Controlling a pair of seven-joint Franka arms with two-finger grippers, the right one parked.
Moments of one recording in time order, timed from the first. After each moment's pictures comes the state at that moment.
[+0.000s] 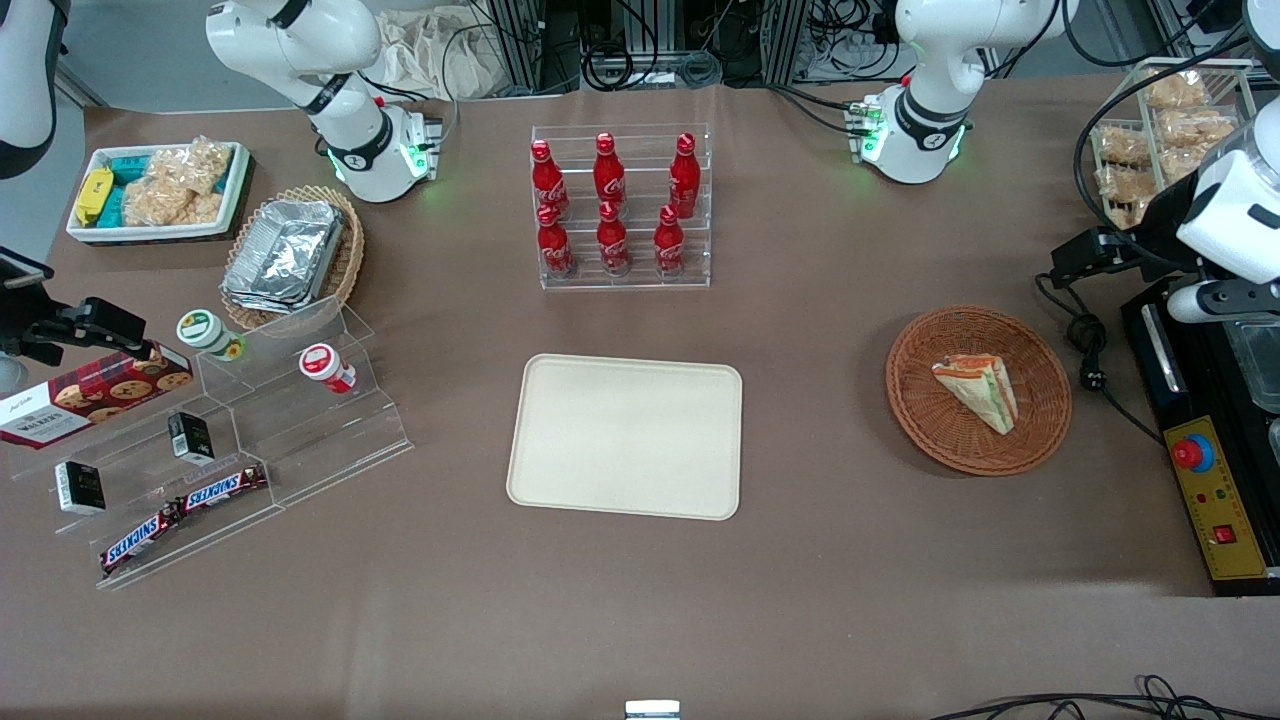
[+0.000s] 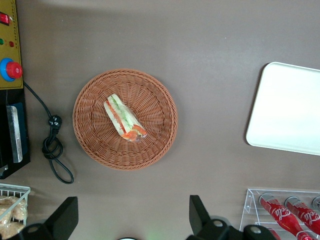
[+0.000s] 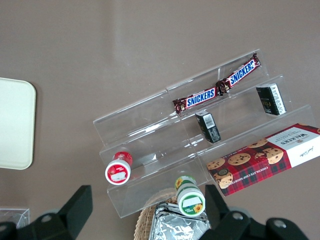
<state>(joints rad) -0.02 0.00 -0.05 -1.56 -0.04 1.54 -0.15</state>
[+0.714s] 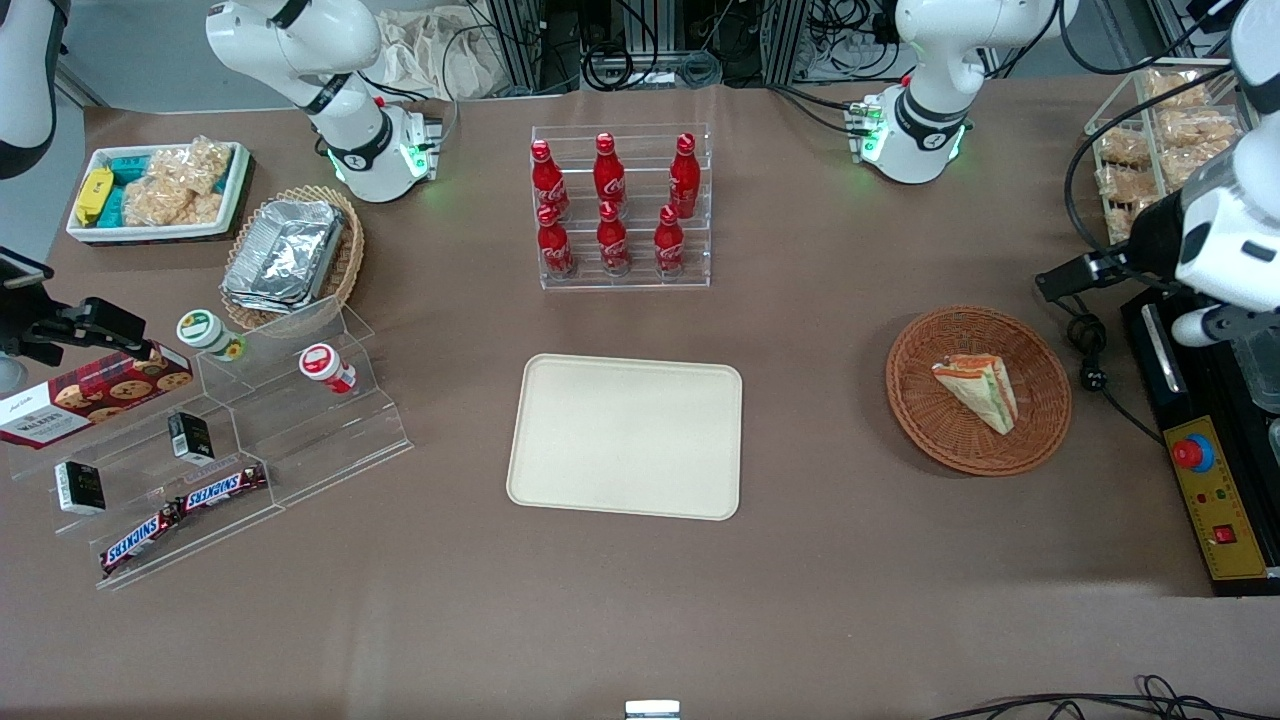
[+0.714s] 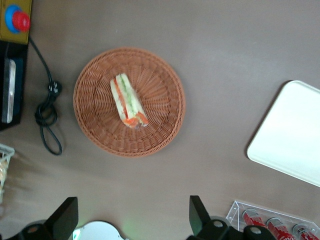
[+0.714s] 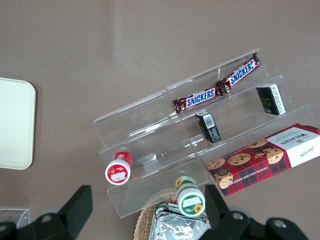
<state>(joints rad) -0.02 0.02 -0.05 -1.63 -0.04 1.54 -0.39</state>
